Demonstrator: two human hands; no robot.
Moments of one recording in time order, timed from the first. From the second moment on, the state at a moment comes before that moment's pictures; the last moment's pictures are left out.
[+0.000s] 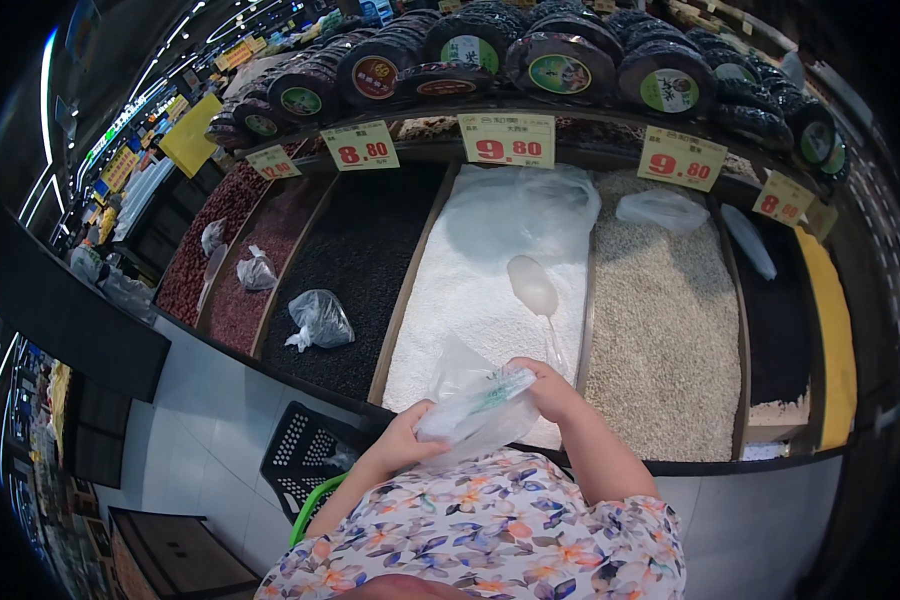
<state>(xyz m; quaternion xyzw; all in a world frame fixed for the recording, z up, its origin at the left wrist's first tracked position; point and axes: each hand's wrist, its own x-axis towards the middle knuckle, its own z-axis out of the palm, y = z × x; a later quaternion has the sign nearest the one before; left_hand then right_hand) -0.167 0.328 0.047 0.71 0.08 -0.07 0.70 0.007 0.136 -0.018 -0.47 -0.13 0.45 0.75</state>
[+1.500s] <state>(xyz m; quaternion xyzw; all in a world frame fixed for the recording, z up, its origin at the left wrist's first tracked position) -0.310 0.436 -0.061 0.77 0.41 0.21 0.43 0.102 0.145 0.006 -0.60 -0.04 0.22 0.77</state>
